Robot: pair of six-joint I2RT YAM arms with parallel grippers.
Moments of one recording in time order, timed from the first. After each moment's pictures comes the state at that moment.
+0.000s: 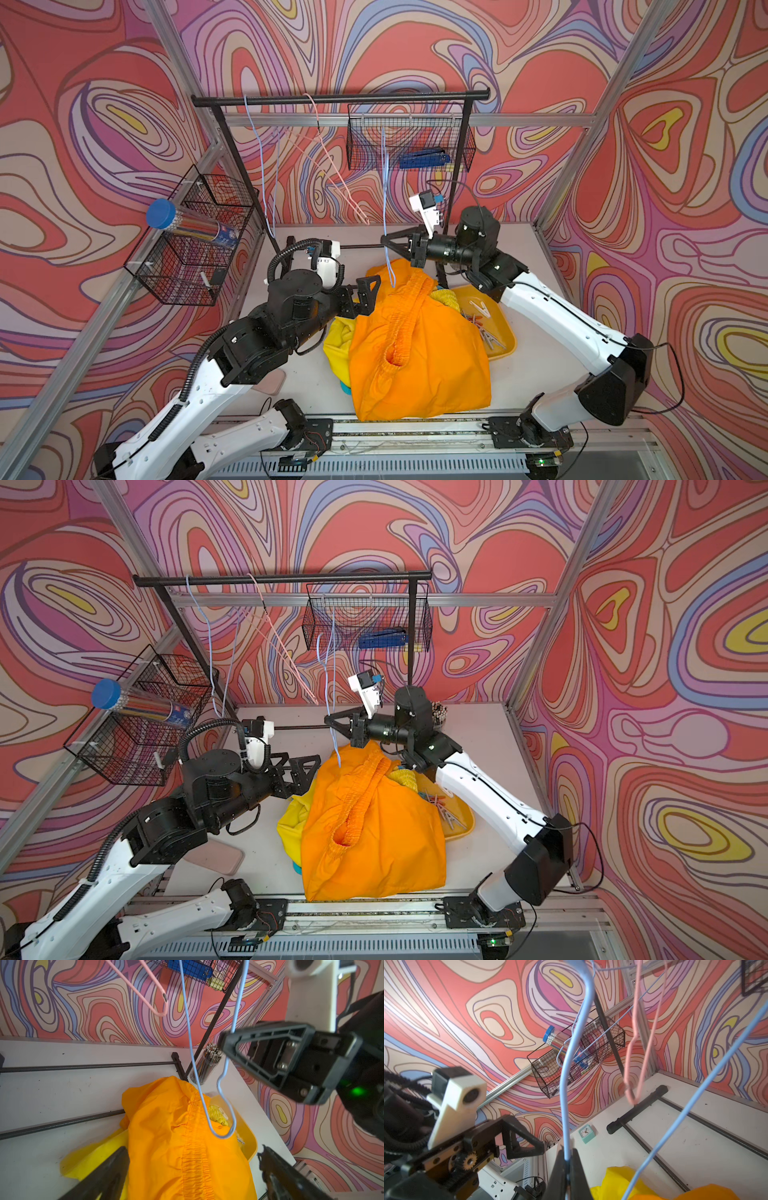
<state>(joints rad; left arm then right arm) -0.82 0.90 1.28 -0.75 -0.23 -0.54 0.60 1.54 1.52 0.02 -0.71 0.47</state>
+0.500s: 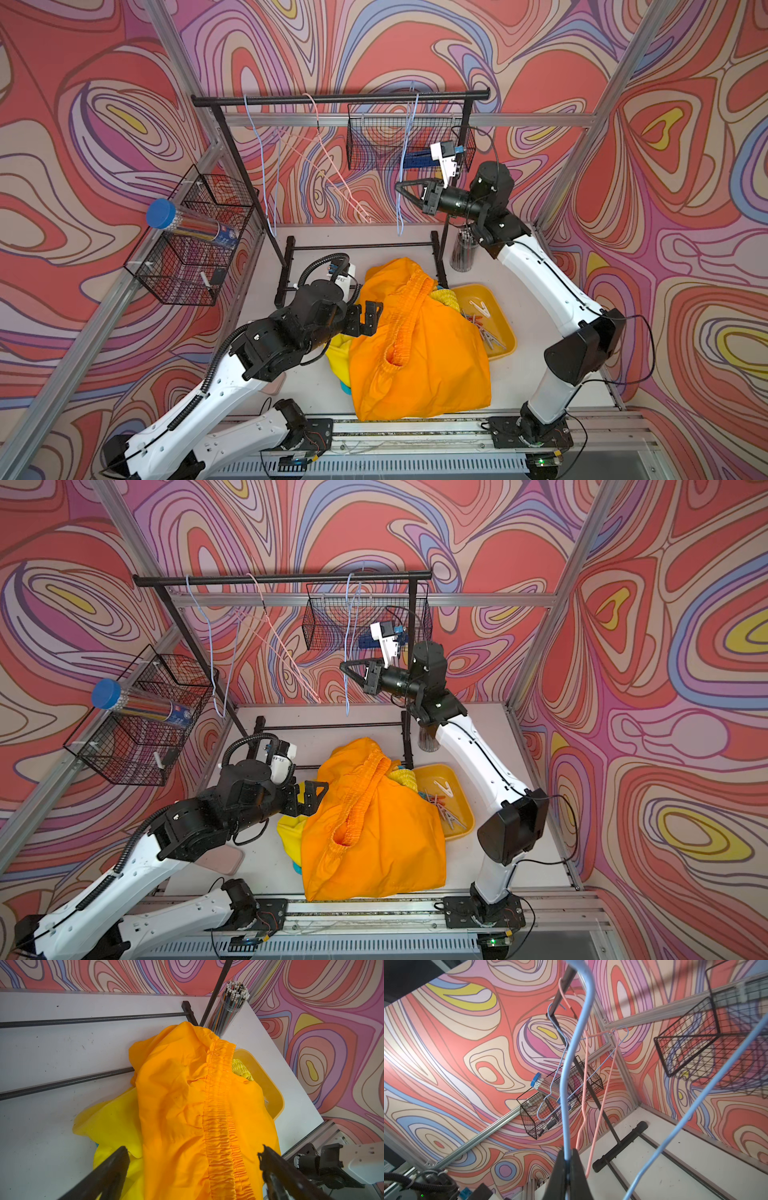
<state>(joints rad) -0.82 0.91 1.15 -0.84 -0.17 -0.53 0.43 1.80 1.95 0.00 -0.77 0.58</state>
